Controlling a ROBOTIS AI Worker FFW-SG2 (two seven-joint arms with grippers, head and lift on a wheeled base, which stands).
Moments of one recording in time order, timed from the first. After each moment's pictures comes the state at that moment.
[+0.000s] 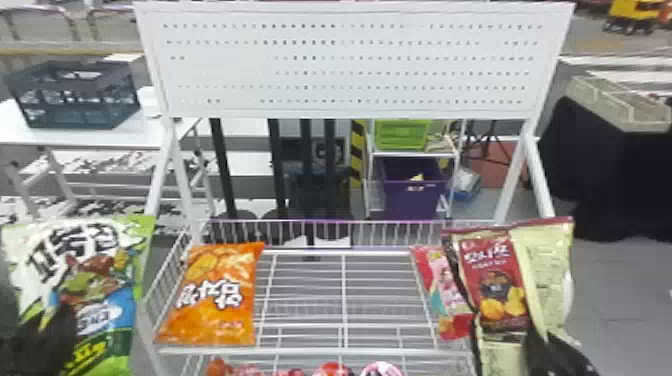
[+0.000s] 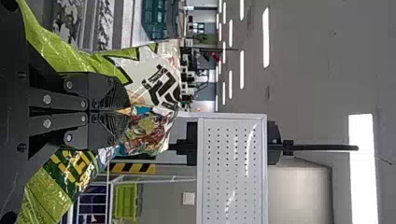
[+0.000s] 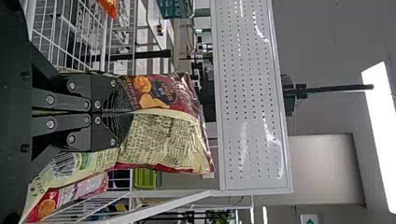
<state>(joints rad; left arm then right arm) 0.92 0.32 0.18 -2.37 0.31 -0.21 0.18 0.90 -0.20 -0.01 -2.39 -0.18 -0.14 0.08</state>
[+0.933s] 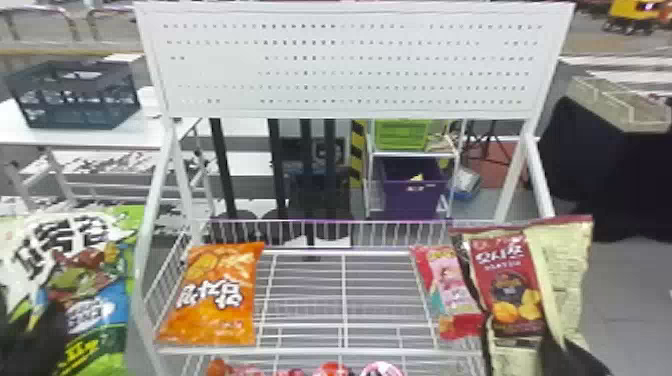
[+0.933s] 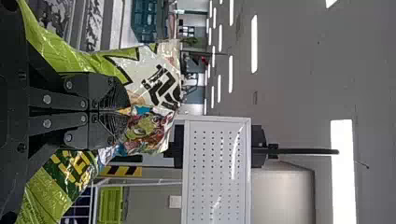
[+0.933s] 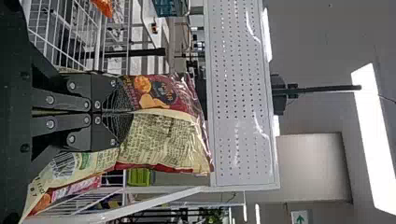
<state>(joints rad) 0.93 0.30 0.17 -2.37 0.29 -0.28 0.20 0.96 -0.19 -0.02 -2.42 -0.17 -0.20 0.08</state>
